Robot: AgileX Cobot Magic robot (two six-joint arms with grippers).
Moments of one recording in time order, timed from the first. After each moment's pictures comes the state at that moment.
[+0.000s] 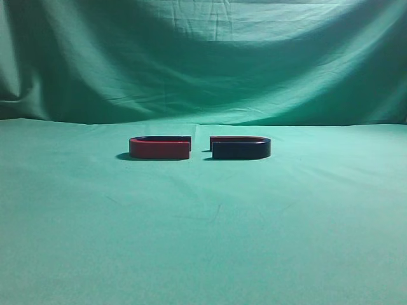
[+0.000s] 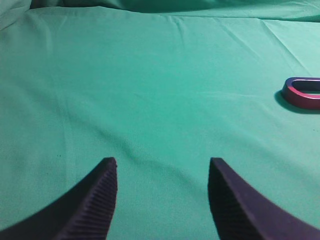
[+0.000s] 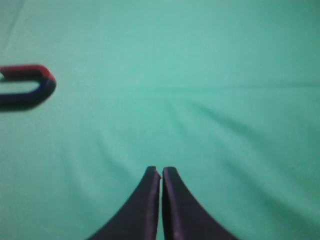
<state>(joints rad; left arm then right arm) -0.01 -0.01 0.02 -0.01 0.35 -0.03 0.14 0.86 -0.56 -0.01 0.56 0.08</state>
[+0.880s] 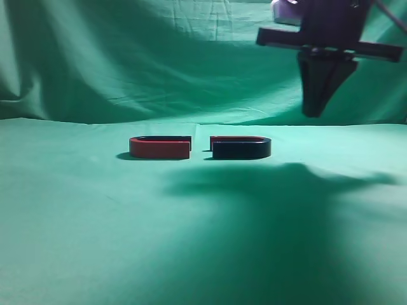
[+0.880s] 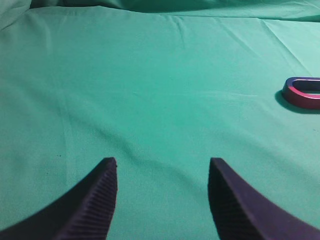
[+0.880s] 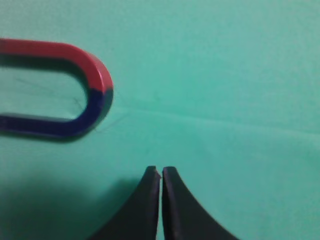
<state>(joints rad) -0.01 -0.01 0.02 -0.01 0.35 -0.03 0.35 1.88 -1.38 0.08 0.88 0.13</state>
